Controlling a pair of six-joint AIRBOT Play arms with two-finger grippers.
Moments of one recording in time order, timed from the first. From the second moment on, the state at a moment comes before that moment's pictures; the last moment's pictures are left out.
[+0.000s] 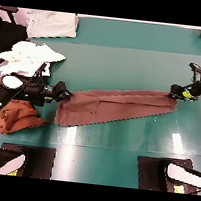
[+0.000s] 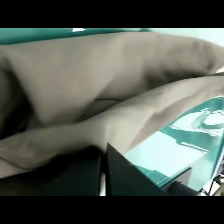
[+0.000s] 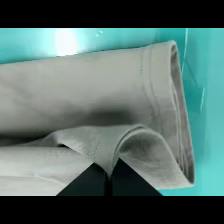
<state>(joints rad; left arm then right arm) -0.10 -1.01 0.68 0.62 -0.91 -1.50 -0.25 -1.30 1.11 -1.33 1.21 1.46</state>
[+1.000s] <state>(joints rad) -0.13 -1.02 1.06 0.95 -1.10 -1.51 -0.50 -1.30 1.14 -1.19 1.21 1.32</state>
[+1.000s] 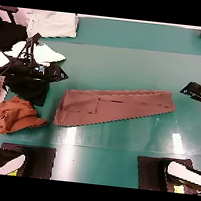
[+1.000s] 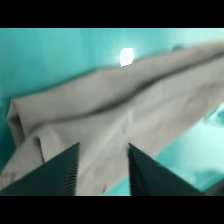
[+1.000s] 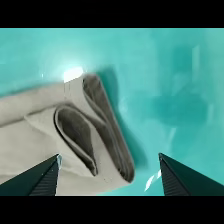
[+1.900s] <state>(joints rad) -0.53 -1.38 1.11 1.19 -1.00 -1.62 -0.41 -1.61 1.13 -1.00 1.40 1.01</state>
